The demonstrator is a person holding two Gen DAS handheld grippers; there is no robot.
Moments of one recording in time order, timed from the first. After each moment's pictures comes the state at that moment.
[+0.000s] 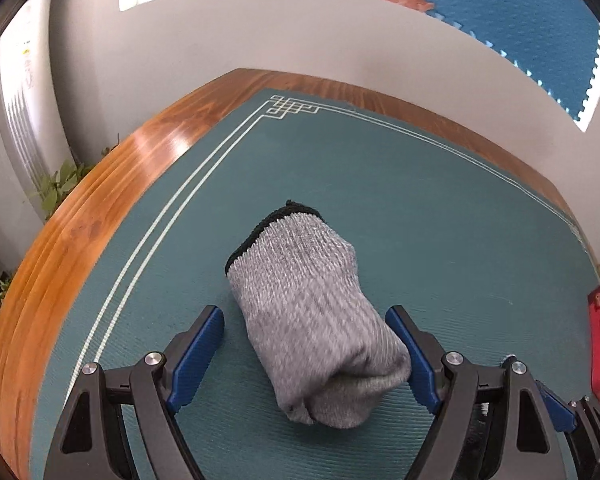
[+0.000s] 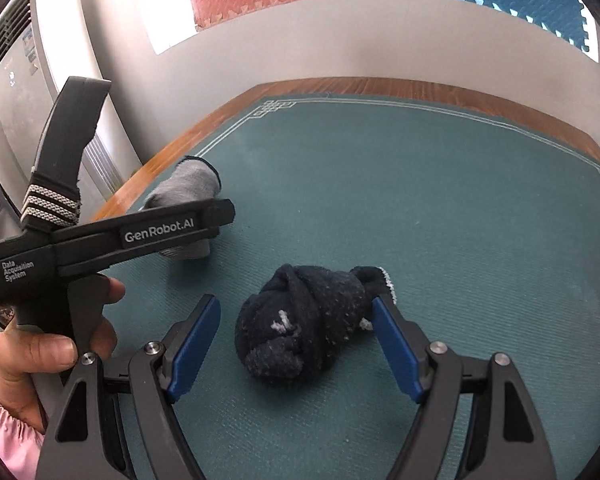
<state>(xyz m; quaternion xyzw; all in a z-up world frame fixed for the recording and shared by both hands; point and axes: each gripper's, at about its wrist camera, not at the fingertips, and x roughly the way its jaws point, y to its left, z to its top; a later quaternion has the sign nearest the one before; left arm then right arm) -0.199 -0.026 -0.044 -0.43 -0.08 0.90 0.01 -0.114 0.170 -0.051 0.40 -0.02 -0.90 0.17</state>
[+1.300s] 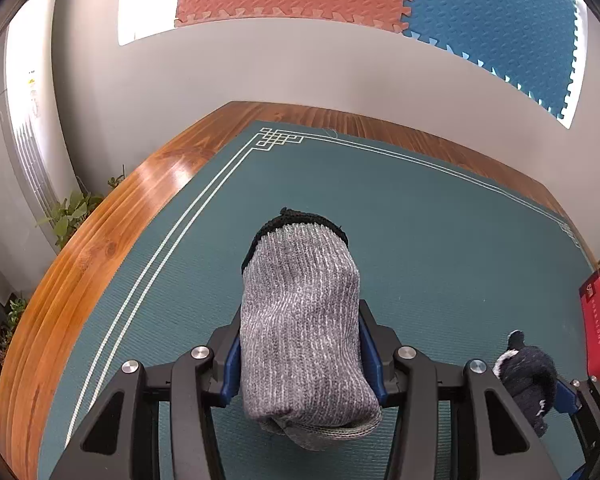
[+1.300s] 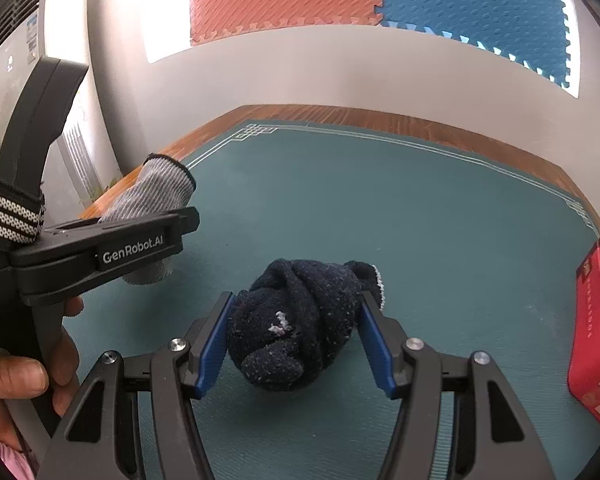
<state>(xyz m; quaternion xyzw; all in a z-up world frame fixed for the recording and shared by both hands) -0.173 -0.004 -0.019 -0.39 -0.05 0.92 0.01 -0.104 0.176 -0.031 0.36 0.02 -0.93 0.13</state>
